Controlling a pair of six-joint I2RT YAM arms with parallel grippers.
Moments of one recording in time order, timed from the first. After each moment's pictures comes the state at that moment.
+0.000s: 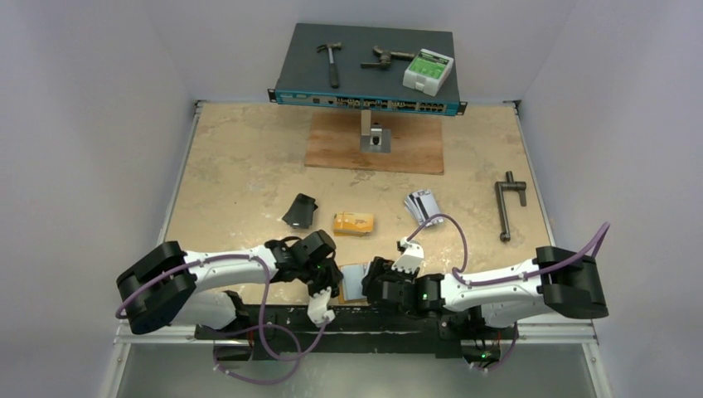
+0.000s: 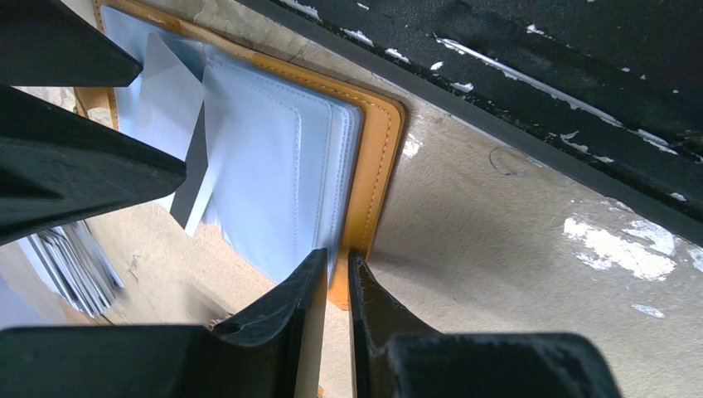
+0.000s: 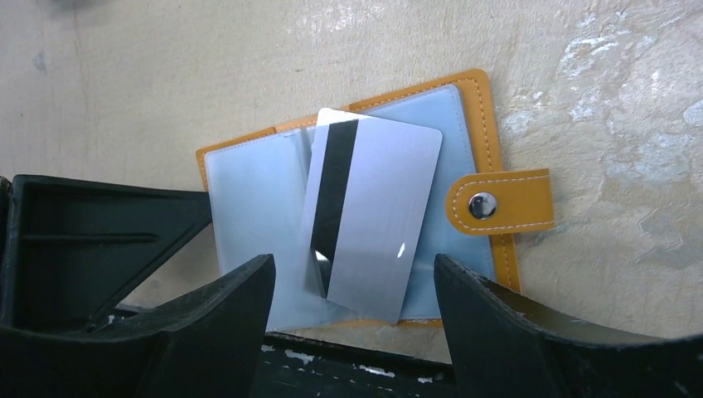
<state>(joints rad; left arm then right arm) -1.00 1.31 0.53 -0.32 0.40 1.78 1.47 1.24 0.50 -0.34 0.69 1.55</state>
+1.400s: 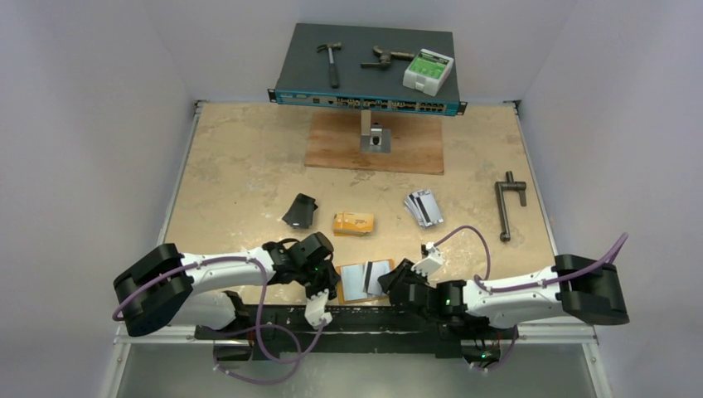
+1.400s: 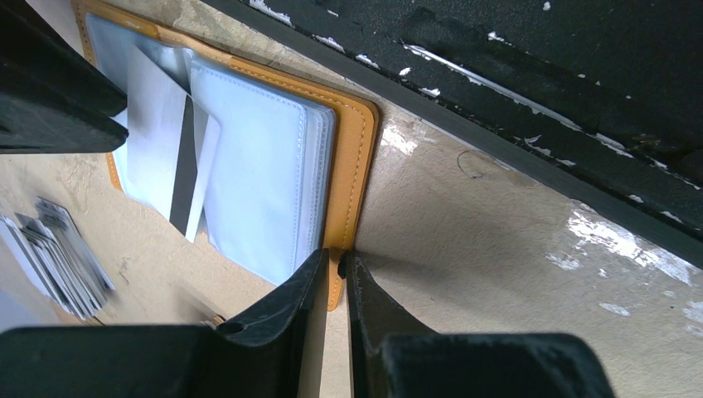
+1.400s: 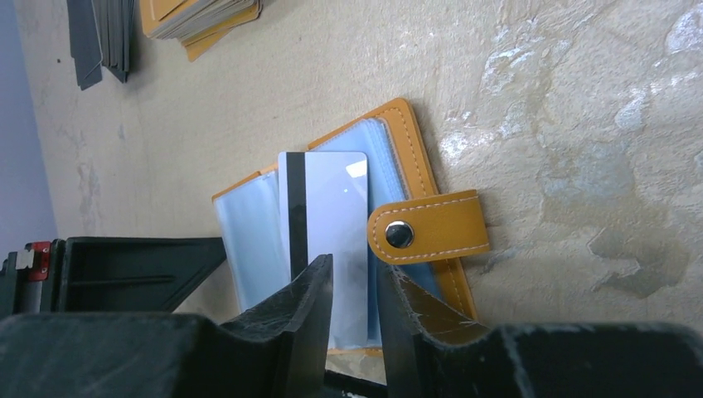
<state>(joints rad) -1.01 1.29 0.50 -0.33 0.39 1.78 1.45 1.05 0.26 -0.11 0.74 1.66</state>
